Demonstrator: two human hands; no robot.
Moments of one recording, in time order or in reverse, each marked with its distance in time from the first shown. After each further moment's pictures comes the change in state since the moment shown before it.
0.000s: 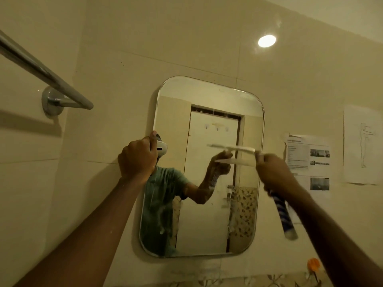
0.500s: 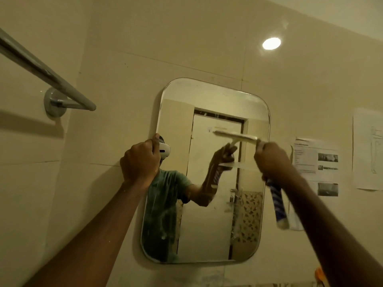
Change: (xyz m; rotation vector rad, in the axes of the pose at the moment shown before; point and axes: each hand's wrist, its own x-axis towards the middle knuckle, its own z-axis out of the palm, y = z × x) left_hand -0.001 -0.003 0.007 -0.041 0.037 -0.001; right_hand 0.031 -0.022 0.002 0.039 0.064 -0.033
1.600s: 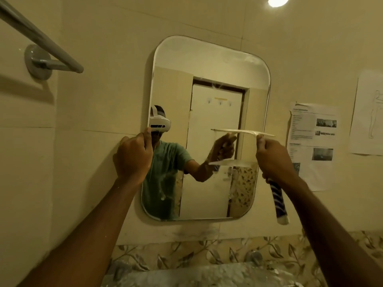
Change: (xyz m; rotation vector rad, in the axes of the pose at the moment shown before) left_hand -0.065 -0.021 0.001 0.064 -0.030 -0.042; right_hand -0.054 0.059 0.023 0.024 0.032 -0.076
